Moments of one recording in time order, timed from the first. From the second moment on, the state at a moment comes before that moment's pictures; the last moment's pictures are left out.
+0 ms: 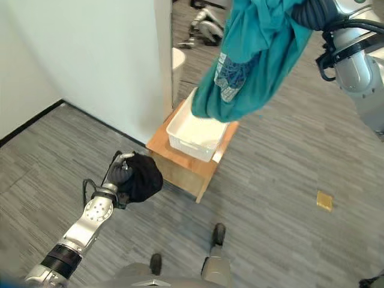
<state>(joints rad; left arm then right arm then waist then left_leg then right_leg) -0.05 0.43 -0.33 0.23 -0.10 -0.12 0.23 -1.34 -1.37 0.85 0.27 -0.43 -0.06 -0.32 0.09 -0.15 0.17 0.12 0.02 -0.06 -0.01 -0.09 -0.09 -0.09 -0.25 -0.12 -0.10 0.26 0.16</state>
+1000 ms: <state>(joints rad) 0.10 0.40 -0.31 0.20 -0.23 -0.15 0.13 -1.00 -1.04 0.61 0.86 -0.43 0.02 -0.33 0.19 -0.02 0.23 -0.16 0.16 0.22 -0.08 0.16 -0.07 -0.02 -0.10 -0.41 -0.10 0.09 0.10</state>
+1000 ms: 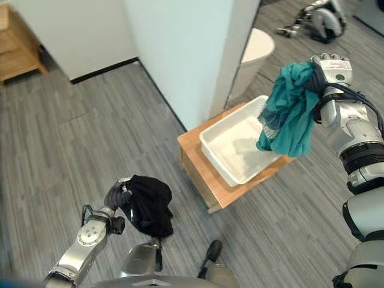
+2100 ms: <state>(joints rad) -0.12 0.43 -0.44 0.26 -0.26 -0.17 0.16 -0.90 -0.67 0.36 1.15 -0.15 0.05 -0.37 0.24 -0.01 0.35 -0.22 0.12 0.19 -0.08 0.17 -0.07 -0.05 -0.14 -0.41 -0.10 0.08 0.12</state>
